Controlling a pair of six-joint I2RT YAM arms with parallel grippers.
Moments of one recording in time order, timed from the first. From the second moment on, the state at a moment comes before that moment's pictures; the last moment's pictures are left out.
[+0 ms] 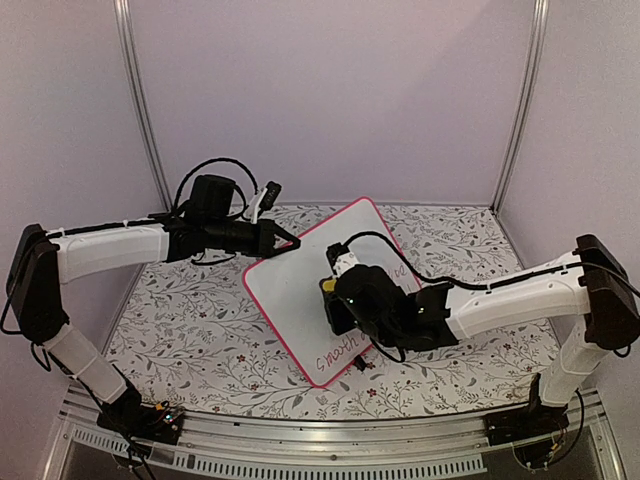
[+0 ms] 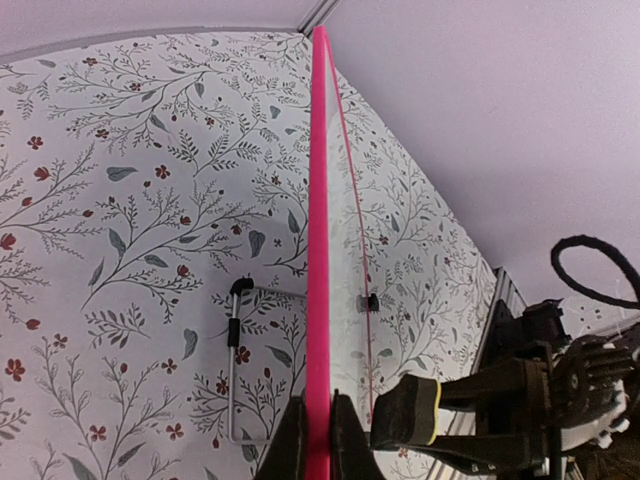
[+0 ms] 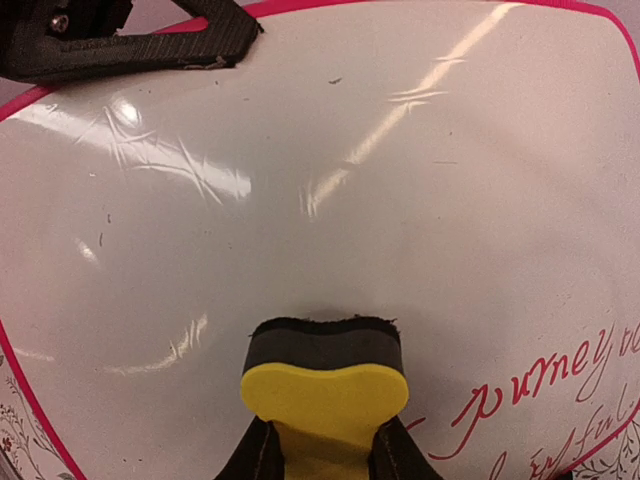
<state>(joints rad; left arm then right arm) -0.59 1.56 1.08 -0.05 0.52 -0.40 1.21 1.69 1.05 0.02 0.60 0.42</state>
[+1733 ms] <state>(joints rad) -0.59 1.56 1.08 -0.05 0.52 -0.41 1.19 1.66 0.89 0.07 0.62 0.50</state>
